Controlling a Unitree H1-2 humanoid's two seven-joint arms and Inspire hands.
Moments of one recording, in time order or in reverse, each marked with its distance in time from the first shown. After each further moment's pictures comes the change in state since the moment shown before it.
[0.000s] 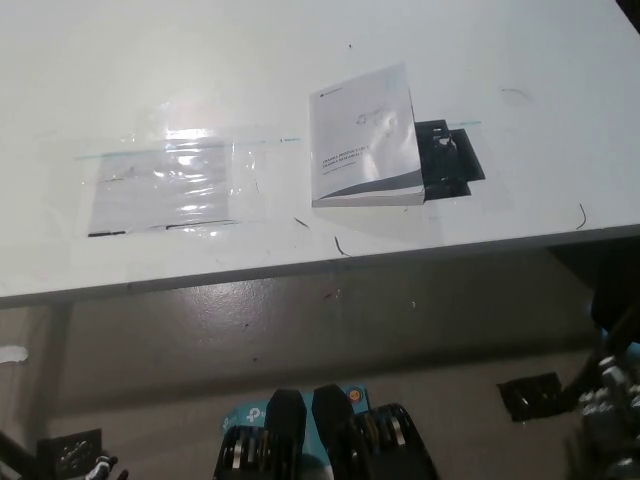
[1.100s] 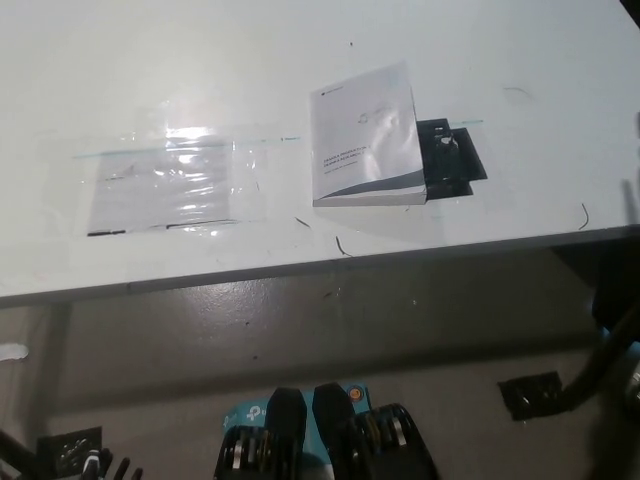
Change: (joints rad) left_arm -0.001 0.008 -0.006 -0.001 -0.176 0.032 -0.024; right_arm -0.386 -0.112 0.188 -0.219 0.254 0.089 -0.348
